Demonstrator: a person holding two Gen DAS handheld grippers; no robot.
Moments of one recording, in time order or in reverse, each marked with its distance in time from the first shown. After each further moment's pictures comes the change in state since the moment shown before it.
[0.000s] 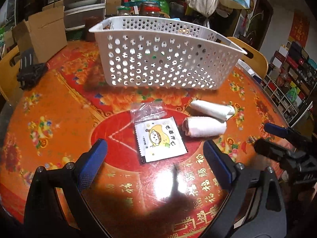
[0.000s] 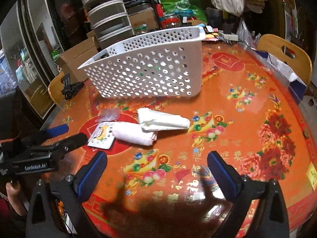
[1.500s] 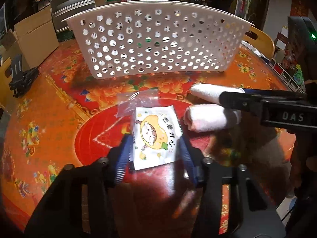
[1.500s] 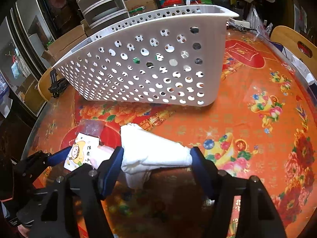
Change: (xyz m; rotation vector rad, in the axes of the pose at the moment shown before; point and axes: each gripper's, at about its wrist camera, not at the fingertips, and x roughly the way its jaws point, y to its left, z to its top) left arm 0.049 -0.020 -0.005 0.104 0.050 0.054; right arm 0.083 -0.006 0.048 -0.008 0.117 0.017
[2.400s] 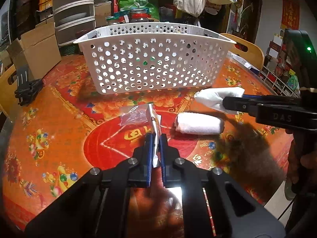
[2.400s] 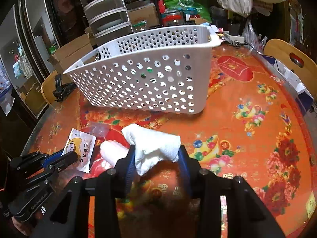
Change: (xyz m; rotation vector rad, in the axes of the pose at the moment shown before) left arm -0.047 0.005 -0.011 0.008 -0.129 -0.032; right arm -0.042 0.005 -0.013 -0.036 -0.102 -0.031
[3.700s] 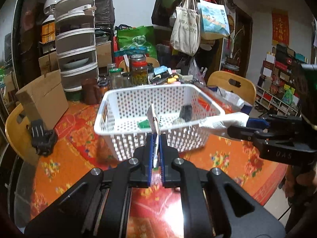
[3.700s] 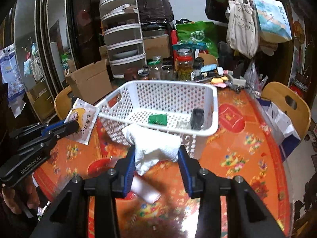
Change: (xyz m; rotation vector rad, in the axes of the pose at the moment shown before) left arm -0.099 0.007 0.110 0.033 -0.227 -0.011; right arm -0.089 0.036 0.065 -0.114 -0.170 -0.016
